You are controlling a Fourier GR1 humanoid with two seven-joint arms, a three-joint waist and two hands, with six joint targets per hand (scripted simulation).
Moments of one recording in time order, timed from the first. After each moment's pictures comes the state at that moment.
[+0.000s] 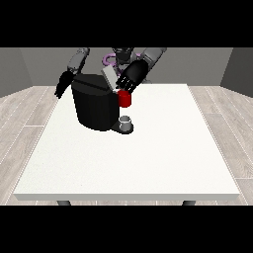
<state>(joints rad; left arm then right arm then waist) -1.27 0.43 0.12 -0.66 -0.75 -0.41 -0.09 -0.48 -0.09 -0.07 -1.24 0.15 -0.18 0.00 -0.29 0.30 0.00</state>
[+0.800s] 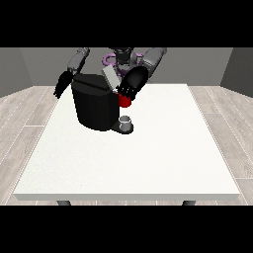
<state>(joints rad) -1.25 0.48 0.07 -0.63 -0.85 -0.32 -0.17 -0.48 -0.09 -0.06 -1.27 0.16 -0.18 0.01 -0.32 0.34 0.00</state>
